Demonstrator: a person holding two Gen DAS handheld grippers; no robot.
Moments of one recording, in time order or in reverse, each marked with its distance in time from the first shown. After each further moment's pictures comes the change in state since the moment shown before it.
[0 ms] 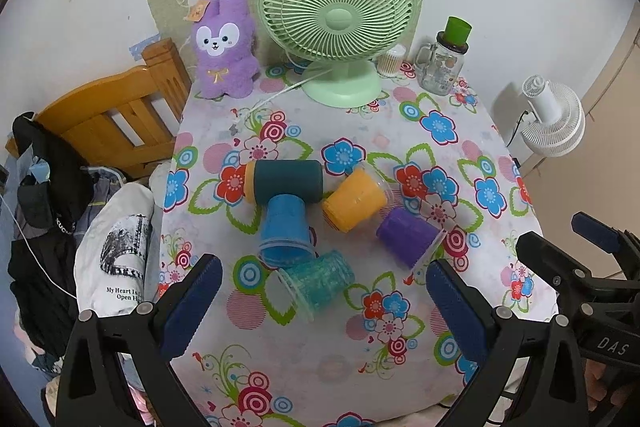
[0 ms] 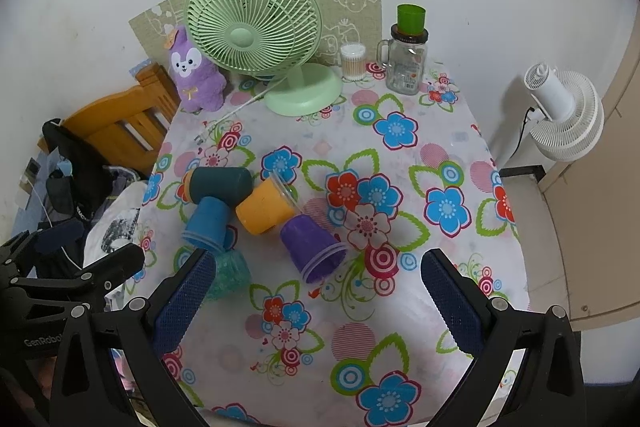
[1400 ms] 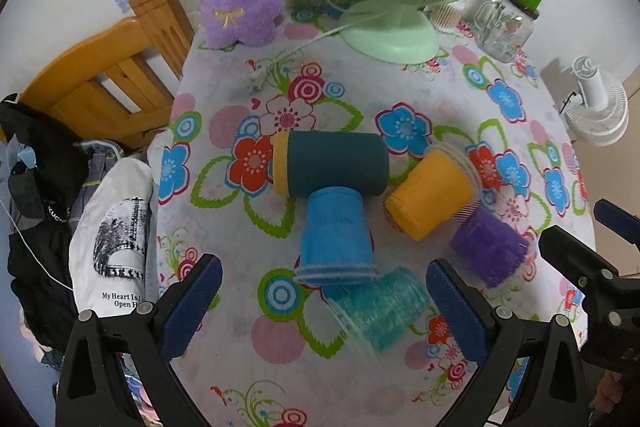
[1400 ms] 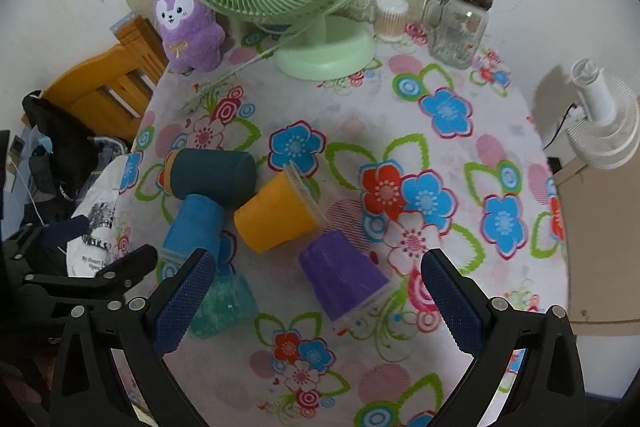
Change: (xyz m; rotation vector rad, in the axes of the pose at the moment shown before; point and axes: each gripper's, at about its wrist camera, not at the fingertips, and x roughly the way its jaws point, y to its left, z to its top) left arm 0.116 0.052 0.028 -0.021 0.179 0.044; right arm 0.120 0.036 0.039 -0.040 0.161 -0.001
